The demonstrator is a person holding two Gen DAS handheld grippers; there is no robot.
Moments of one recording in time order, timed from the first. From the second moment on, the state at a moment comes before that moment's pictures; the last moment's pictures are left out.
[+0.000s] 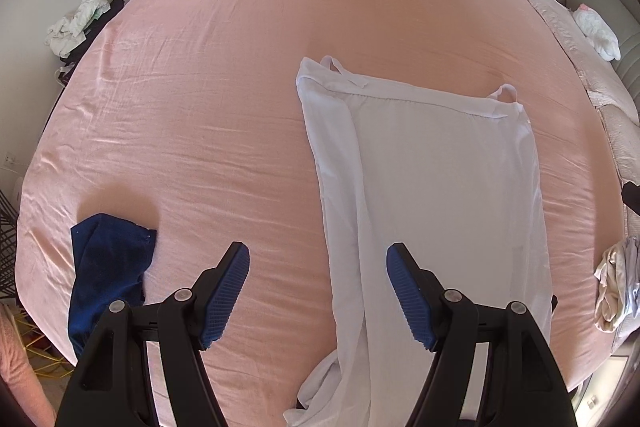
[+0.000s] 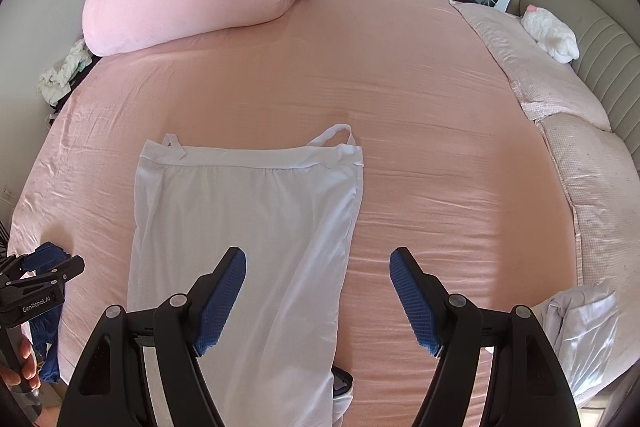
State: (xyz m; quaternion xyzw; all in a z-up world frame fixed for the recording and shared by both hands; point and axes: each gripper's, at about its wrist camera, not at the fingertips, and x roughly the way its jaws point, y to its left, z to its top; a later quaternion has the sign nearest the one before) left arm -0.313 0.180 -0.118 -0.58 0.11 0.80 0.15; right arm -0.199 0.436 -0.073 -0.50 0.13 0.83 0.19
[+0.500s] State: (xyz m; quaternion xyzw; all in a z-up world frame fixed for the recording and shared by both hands) left arm -0.251 0.145 -0.147 -0.62 0.05 0.75 0.21; right arm -0.139 0.403 -0.104 -0.52 0.15 0.83 0.14
